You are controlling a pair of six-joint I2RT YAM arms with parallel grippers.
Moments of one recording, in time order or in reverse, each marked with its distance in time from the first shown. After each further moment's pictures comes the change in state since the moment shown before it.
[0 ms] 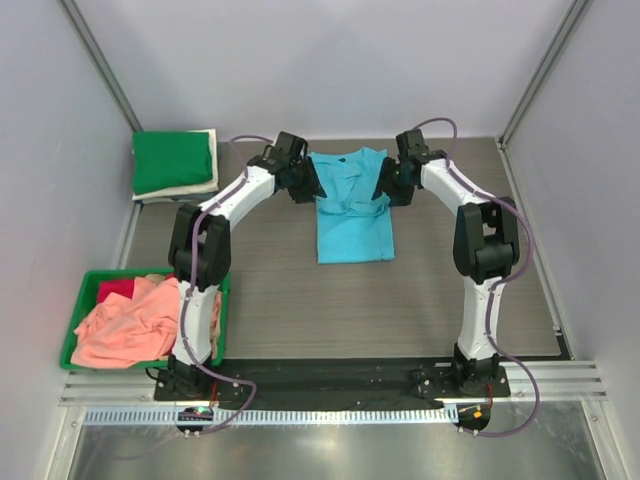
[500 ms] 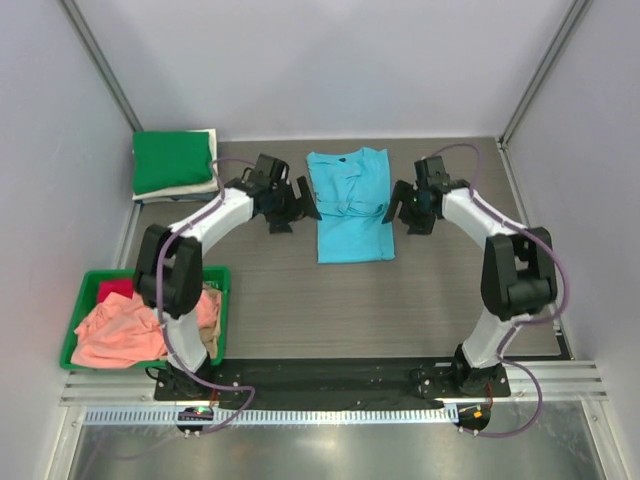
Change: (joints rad) left arm 0.041 -0.168 -0.258 -0.008 0.096 0.026; right arm -0.023 -0.233 -0.313 0.056 0.011 0.008
